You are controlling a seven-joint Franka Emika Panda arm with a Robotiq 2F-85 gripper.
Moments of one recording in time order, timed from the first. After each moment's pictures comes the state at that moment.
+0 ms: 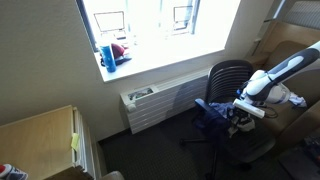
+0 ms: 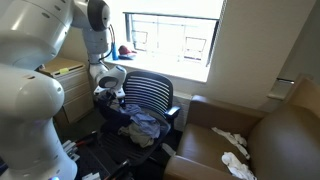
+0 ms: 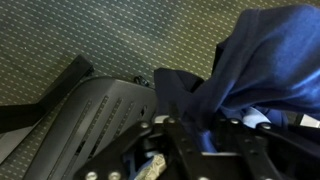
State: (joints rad) arm 0.47 0.80 0.19 -2.06 0.69 2.78 0.73
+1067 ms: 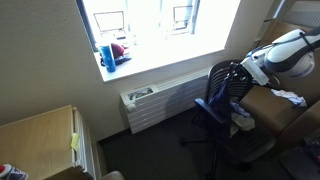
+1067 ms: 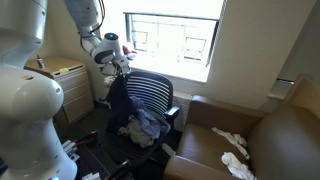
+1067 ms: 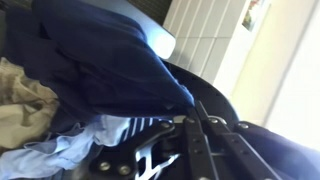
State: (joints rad) arm 0.44 0.44 0.24 -2.15 0.69 3.18 0.73
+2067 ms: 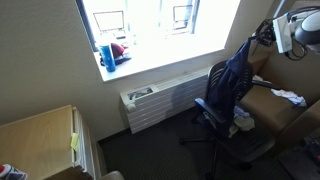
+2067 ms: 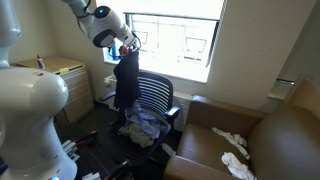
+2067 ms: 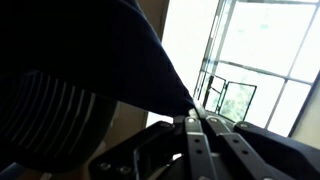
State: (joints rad) arm 0.63 0.14 -0.05 -2.28 0.74 3.48 0.81
